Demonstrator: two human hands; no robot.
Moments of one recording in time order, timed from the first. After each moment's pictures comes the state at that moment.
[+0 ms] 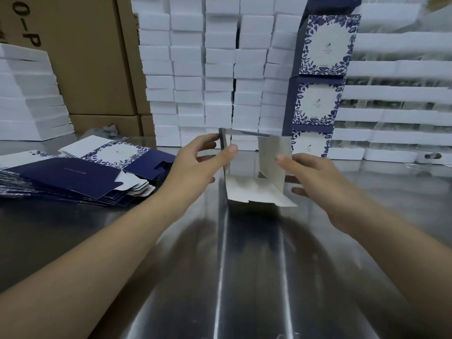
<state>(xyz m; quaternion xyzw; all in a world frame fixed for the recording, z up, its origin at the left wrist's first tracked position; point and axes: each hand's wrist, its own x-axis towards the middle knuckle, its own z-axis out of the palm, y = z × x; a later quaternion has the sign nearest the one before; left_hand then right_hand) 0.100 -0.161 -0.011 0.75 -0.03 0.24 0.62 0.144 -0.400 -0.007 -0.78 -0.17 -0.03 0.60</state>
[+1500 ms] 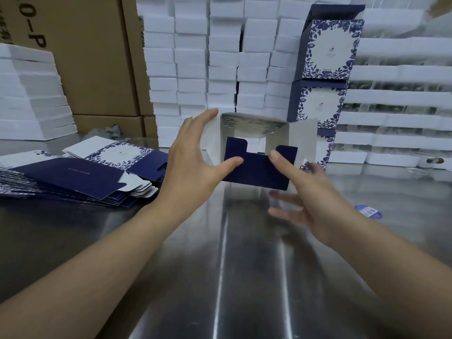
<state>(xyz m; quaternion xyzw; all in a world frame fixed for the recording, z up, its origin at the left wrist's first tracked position) 0.087 -0.163 -0.003 0.81 -0.09 0.46 0.35 0.110 -0.373 -0.005 -0.64 -0.07 0.04 0.76</state>
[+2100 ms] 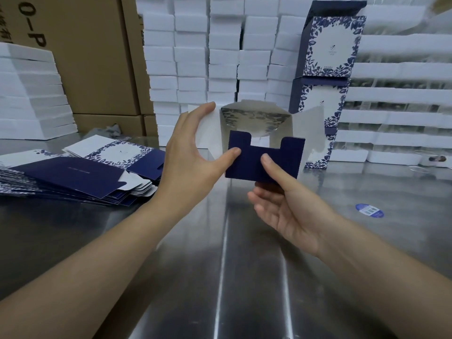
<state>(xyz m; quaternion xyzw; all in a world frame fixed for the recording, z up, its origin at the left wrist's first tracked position) 0.081 -0.167 0.003 0.79 -0.09 0.47 0.39 0.106 -0.357 -0.018 -0.53 -0.07 0.20 0.82</state>
